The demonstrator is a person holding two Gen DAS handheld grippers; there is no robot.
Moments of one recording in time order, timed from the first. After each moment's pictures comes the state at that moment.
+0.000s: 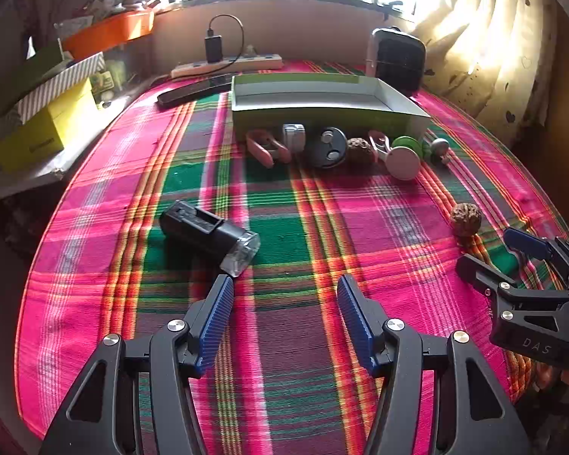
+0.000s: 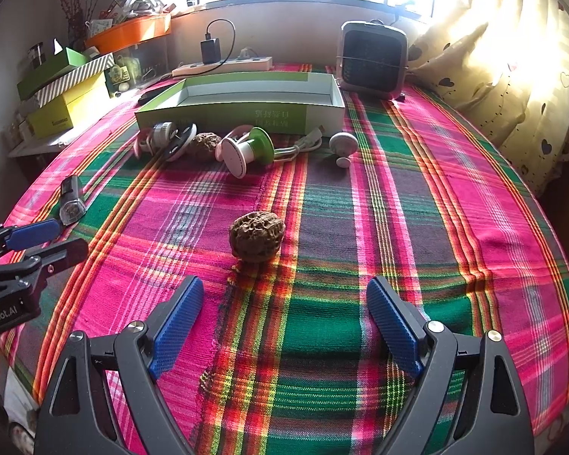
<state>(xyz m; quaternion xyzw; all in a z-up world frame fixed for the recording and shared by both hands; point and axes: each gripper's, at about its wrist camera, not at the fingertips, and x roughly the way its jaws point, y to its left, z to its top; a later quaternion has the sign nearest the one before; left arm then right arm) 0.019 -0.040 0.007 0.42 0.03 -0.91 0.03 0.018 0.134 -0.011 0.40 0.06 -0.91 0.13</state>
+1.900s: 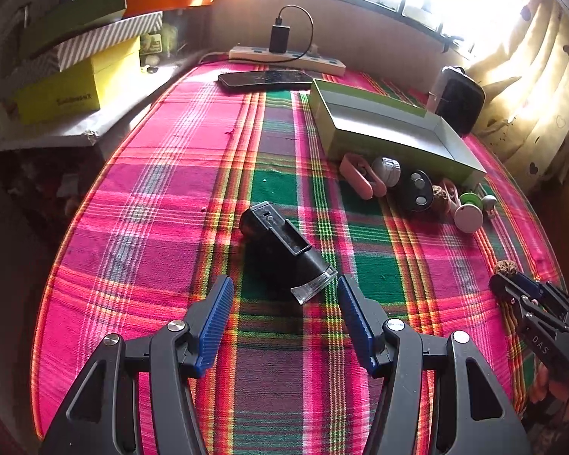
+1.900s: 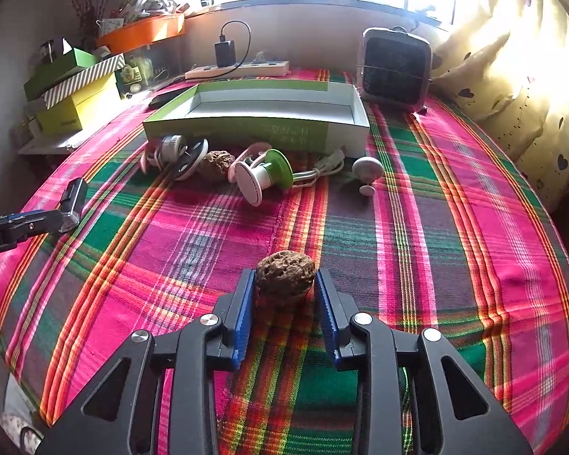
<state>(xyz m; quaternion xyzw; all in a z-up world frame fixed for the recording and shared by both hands) 0.003 -0.116 0.012 0.43 0.11 -0.90 0.06 -0.001 0.121 -0.006 0.39 0.07 -0.90 0.16</state>
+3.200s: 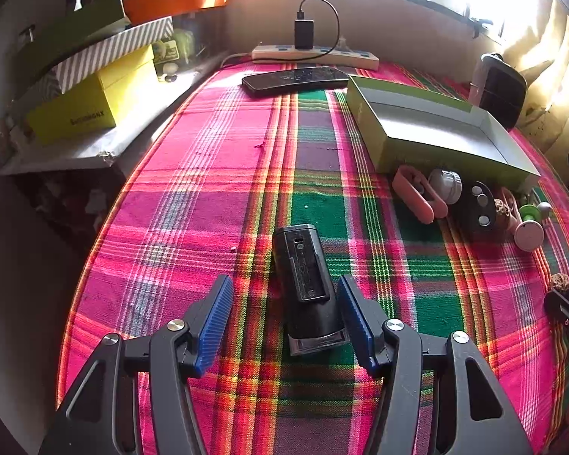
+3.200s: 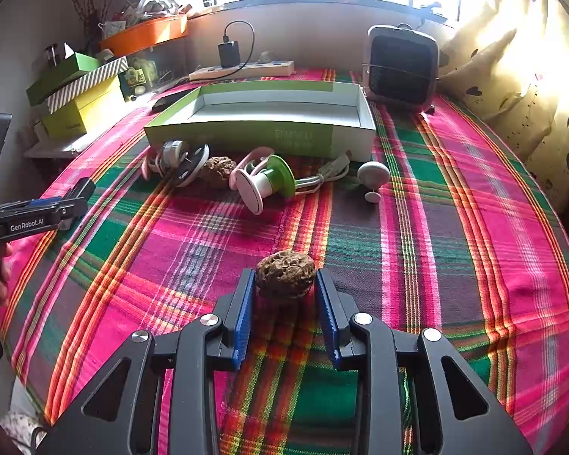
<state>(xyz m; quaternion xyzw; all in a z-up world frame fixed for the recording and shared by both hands) -0.034 -0.131 0.000 0.44 0.06 -0.89 0.12 -0.010 0.122 -0.006 0.40 0.06 -0.90 0.17</state>
